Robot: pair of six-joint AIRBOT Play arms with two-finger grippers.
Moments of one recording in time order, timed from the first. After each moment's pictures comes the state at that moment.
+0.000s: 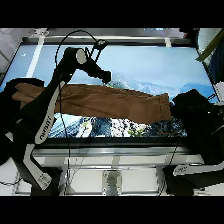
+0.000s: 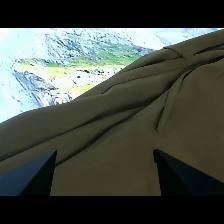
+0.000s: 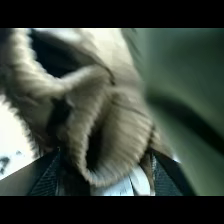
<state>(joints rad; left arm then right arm) -0.42 -1.83 2.00 1.31 -1.19 -1.34 -0.64 -1.56 0.96 -0.71 1.28 0.92</state>
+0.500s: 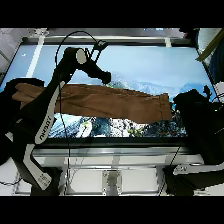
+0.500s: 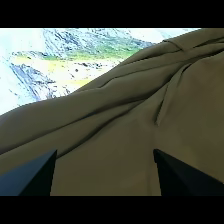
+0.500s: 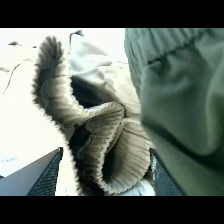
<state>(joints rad) -0.42 -1.83 2.00 1.31 -1.22 -1.34 -0.70 -1.56 1.05 -0.65 1.33 0.91</state>
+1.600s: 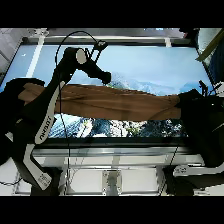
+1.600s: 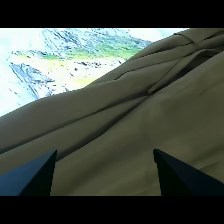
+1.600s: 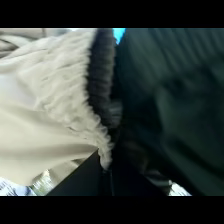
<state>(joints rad) -0.42 -1.83 2.00 1.31 -1.22 -1.34 -0.58 -1.52 1.11 -0.93 1.23 1.07</state>
